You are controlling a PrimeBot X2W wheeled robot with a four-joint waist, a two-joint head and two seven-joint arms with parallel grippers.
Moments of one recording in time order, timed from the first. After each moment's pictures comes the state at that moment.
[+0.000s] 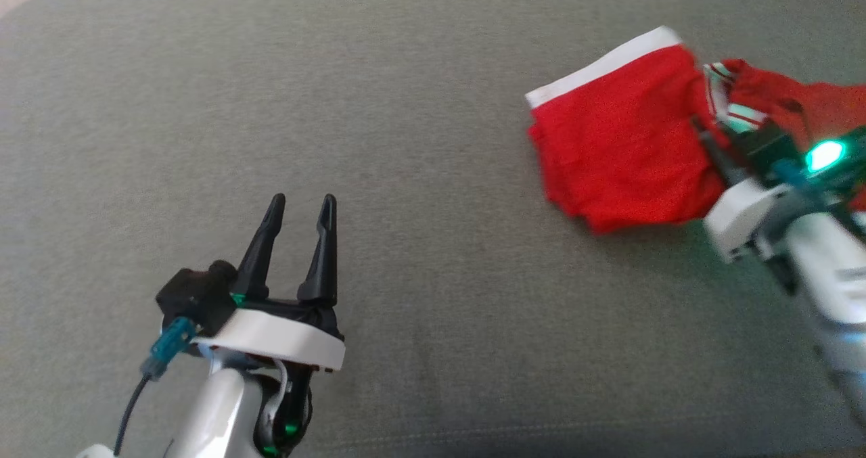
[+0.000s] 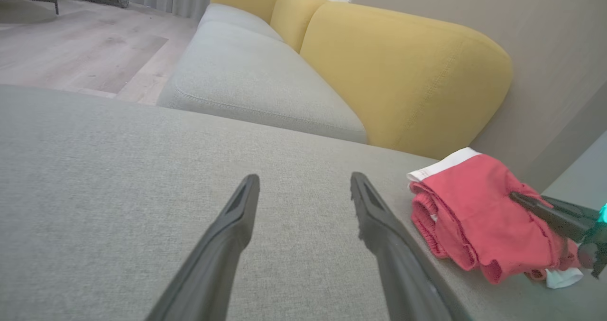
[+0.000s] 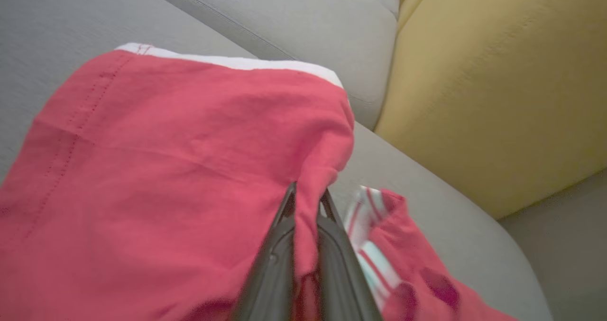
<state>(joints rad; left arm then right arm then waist) -0.13 0.05 -0.30 0.12 -0.37 -0.02 -0.25 -0.65 -0.38 0.42 0.77 -0.02 0.13 -0.17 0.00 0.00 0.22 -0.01</state>
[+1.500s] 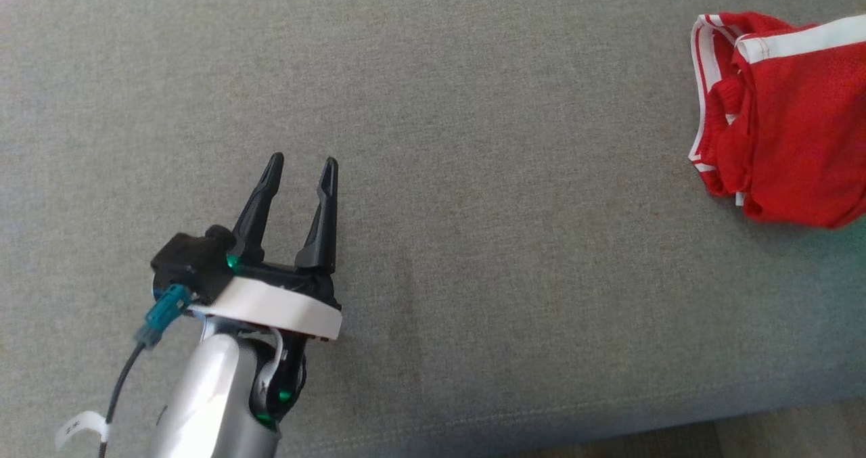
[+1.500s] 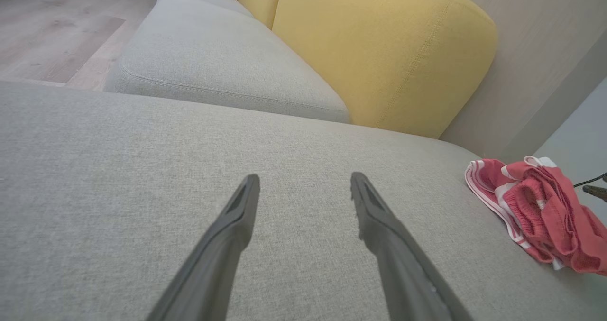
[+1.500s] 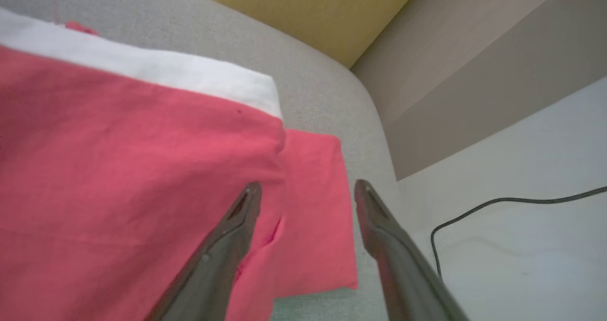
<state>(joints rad) -0.21 0.05 -0.28 0.14 -0.32 -0.07 -0.25 -0.50 -0.56 -0.01 0.46 0.03 0.13 0.27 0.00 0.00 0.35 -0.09</state>
